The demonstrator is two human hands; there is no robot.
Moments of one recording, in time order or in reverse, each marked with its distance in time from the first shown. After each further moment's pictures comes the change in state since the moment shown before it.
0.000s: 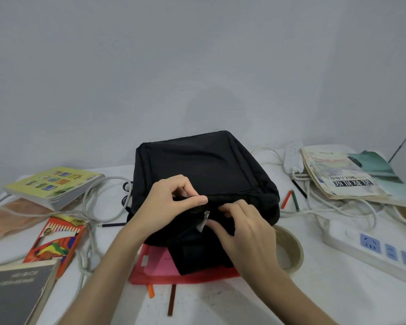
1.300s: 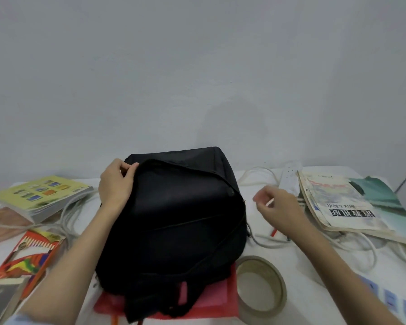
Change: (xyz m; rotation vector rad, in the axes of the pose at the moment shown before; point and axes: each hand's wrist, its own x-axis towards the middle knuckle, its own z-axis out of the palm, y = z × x) left_hand 0.087 -0.081 -0.031 0.330 0.725 -0.370; right_hand 0.092 0.138 -0.008 0.285 -0.501 0.338
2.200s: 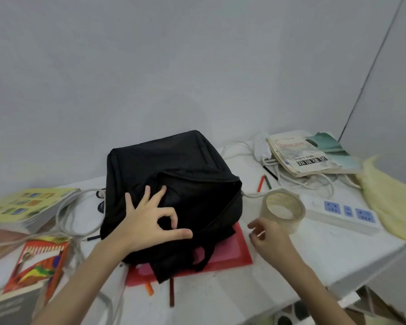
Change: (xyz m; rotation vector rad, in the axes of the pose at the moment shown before) left_hand -0.093 -0.003 -0.065 0.387 -0.993 0.610; right_hand -0.142 -0.015 0.073 0.014 0.082 0.343
